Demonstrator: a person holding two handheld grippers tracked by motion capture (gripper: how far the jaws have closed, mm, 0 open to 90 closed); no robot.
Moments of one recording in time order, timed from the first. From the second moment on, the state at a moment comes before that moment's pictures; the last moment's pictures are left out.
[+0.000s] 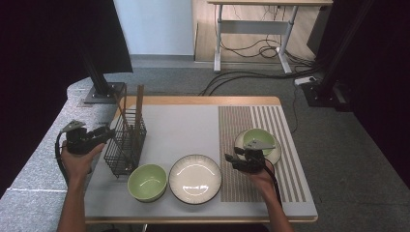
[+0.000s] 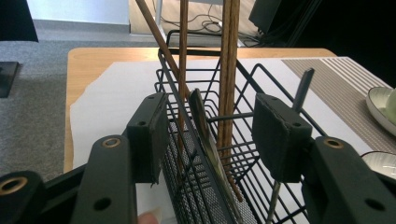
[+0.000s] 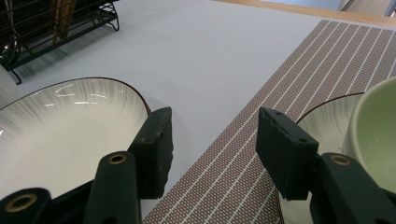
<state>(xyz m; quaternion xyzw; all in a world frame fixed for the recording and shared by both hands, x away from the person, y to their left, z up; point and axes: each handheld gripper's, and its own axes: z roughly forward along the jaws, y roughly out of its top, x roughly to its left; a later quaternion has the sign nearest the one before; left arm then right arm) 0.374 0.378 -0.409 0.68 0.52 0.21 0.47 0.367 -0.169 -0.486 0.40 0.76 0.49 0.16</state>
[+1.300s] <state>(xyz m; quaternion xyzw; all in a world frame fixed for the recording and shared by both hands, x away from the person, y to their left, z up) 0.361 0.386 -0.411 0.64 0.51 0.19 0.54 0.365 -0.172 -0.487 0.41 0.76 0.49 0.17</state>
